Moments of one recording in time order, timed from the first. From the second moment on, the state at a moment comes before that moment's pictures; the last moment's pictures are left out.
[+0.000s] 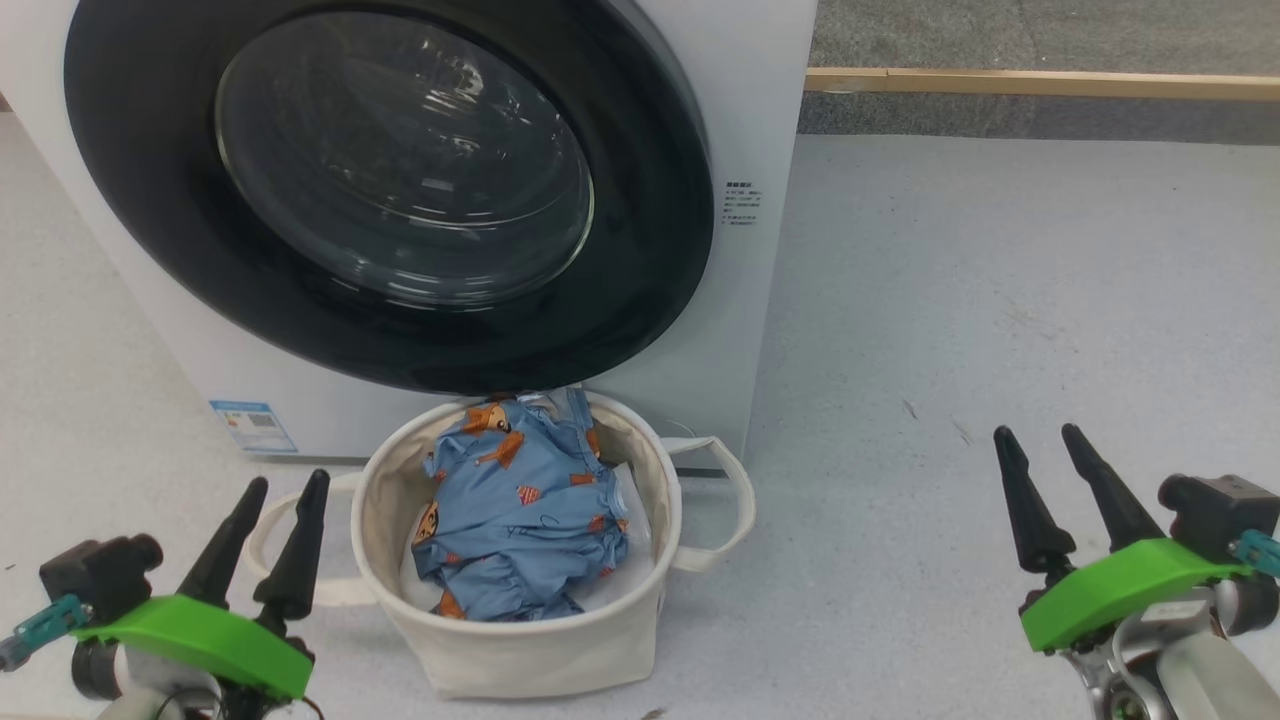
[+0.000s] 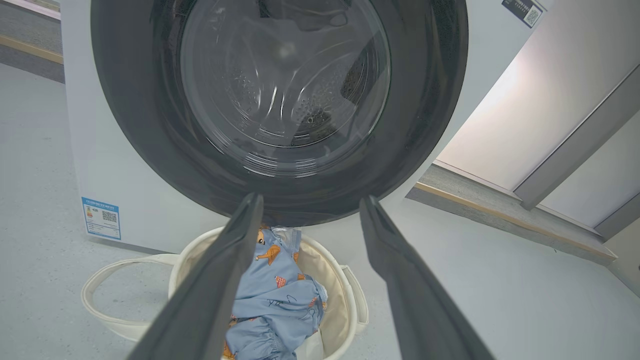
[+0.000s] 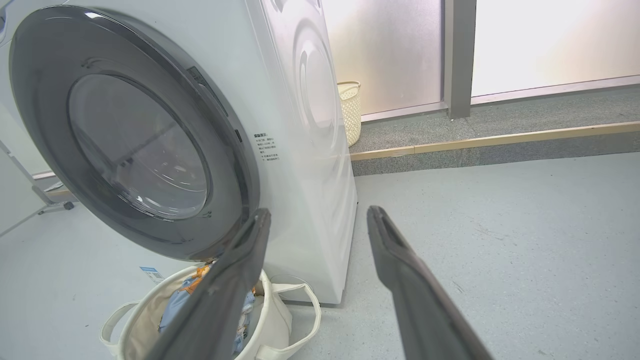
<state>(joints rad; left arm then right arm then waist) -0.27 0.46 -0.38 0.37 -0.92 -0.12 -0.21 -0.17 -0.31 0.20 0.25 0.55 0.13 -0.15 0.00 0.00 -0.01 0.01</state>
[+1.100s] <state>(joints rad) -0.26 0.46 -0.41 0.40 -0.93 -0.12 -0.22 -0.13 -0.26 0.15 0.19 0.50 0.13 -0.09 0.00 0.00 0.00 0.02</state>
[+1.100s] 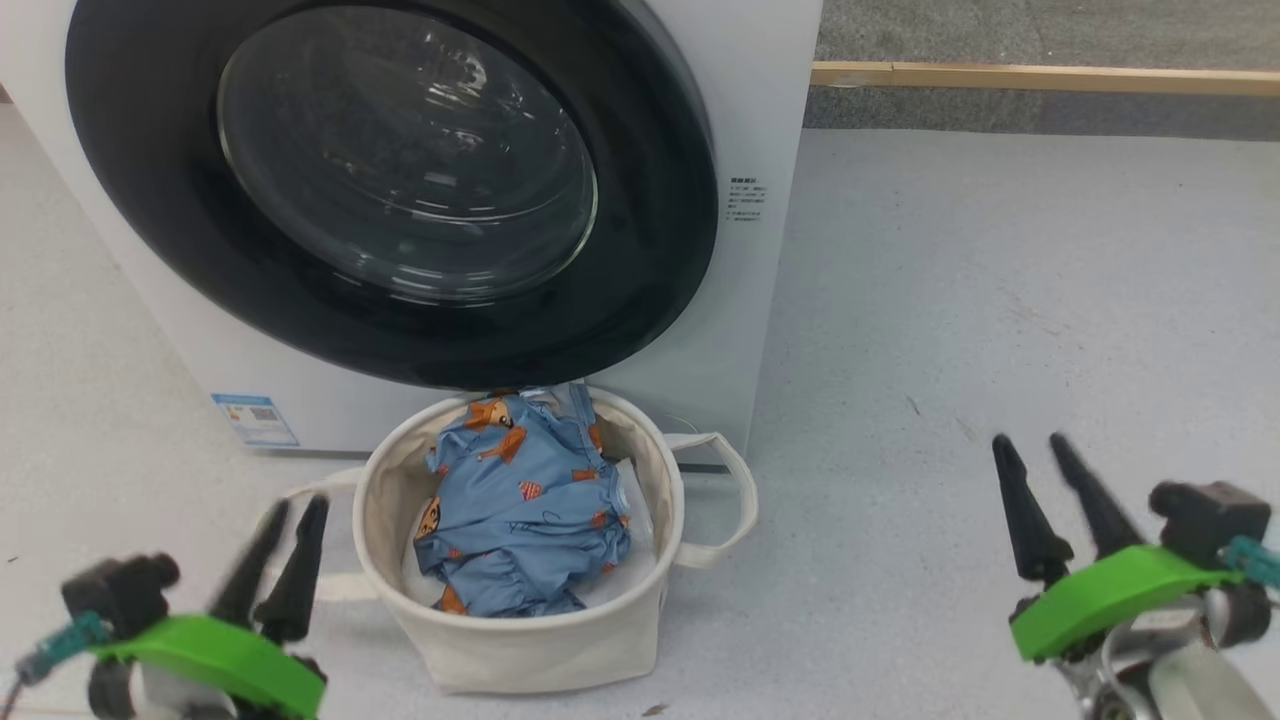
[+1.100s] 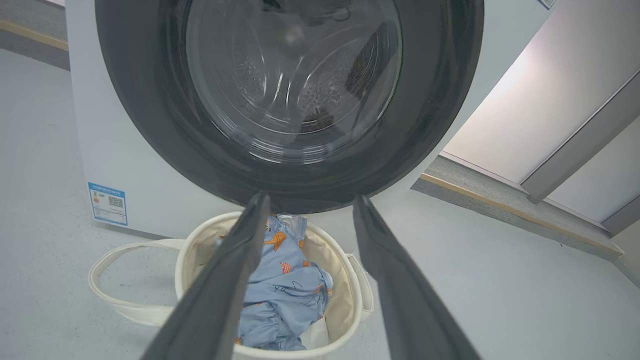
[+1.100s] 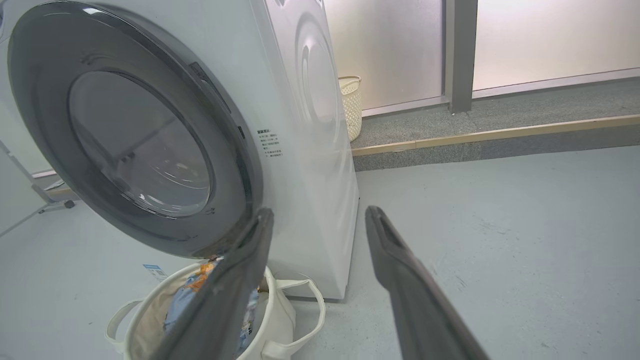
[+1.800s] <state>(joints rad) -0.18 0.37 -0.38 0.43 -1.03 -0.12 -0.18 -0.07 -0.21 0.13 0.26 0.65 0.13 -0.06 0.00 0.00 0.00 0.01</state>
